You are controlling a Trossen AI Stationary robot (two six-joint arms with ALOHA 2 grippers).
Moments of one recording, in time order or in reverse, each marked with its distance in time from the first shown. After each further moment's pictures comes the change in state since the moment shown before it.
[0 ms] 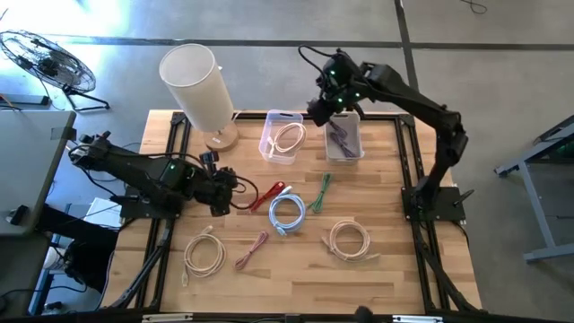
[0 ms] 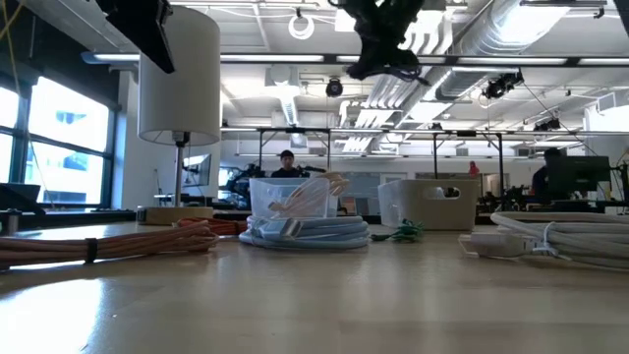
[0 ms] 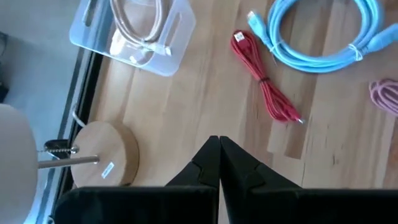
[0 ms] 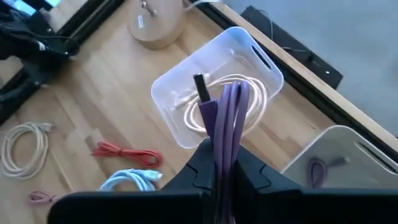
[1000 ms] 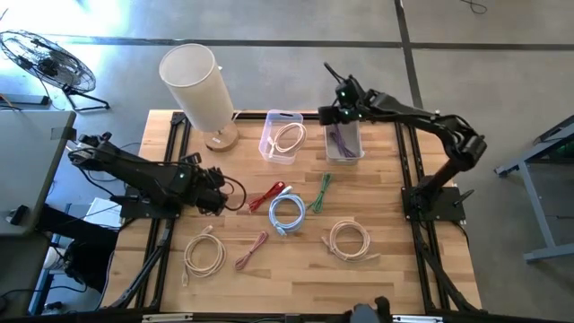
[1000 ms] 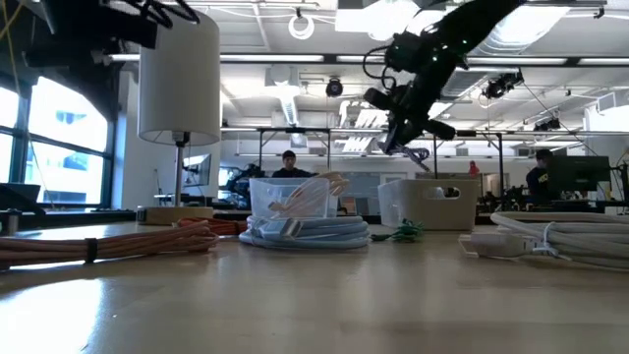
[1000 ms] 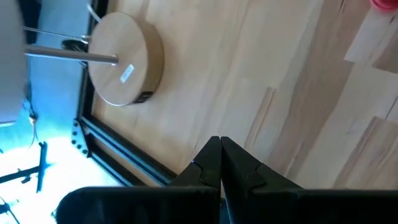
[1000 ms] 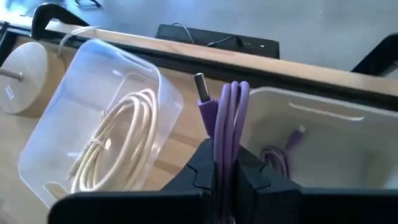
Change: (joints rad) left arm -0.001 -0.006 -0.201 -0.220 0.008 -0.271; right arm -0.140 -0.164 -0.743 0.630 0.168 0.338
